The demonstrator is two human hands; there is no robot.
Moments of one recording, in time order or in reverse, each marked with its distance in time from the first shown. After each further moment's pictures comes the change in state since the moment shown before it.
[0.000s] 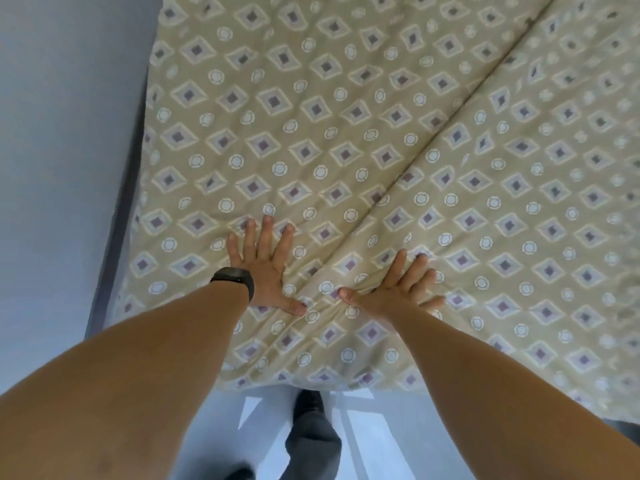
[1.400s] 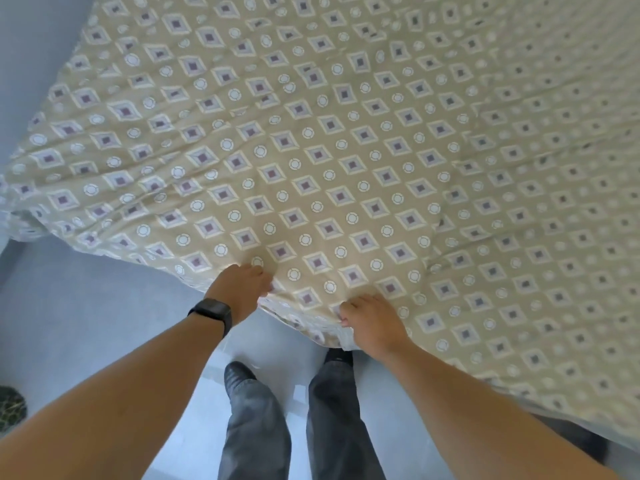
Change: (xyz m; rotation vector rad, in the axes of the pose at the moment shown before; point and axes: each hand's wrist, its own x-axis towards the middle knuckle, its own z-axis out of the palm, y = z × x) left_hand -0.083 0.356 0.167 0.058 0.427 -0.010; right_hand 0.078 0.421 -0.011 -0.637 0.471 -1.062
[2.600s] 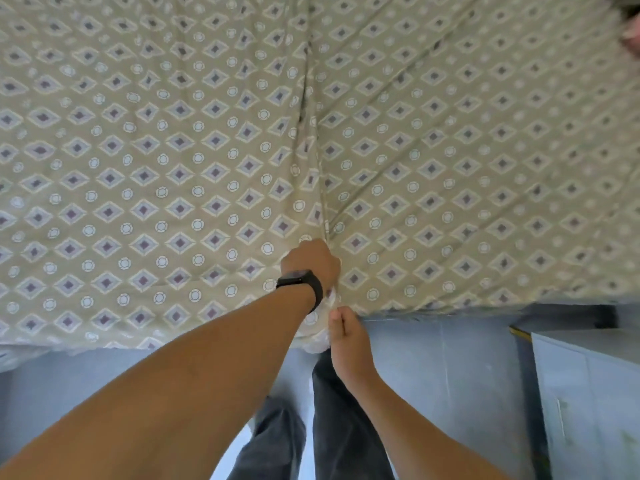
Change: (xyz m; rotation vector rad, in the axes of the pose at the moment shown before) left_hand 0.083 0.291 -0.078 -0.222 -0.065 -0.147; right_hand -0.120 -0.010 0.043 1.408 0.582 0.800
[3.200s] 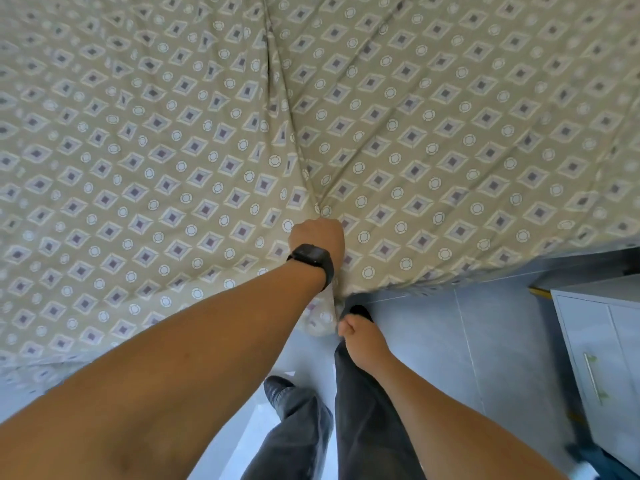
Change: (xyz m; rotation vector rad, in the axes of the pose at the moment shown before) left_hand -0.018 0.052 -0.012 0.594 0.040 0.304; right_hand 0.006 0.061 -0.021 -0.278 -0.261 0.155
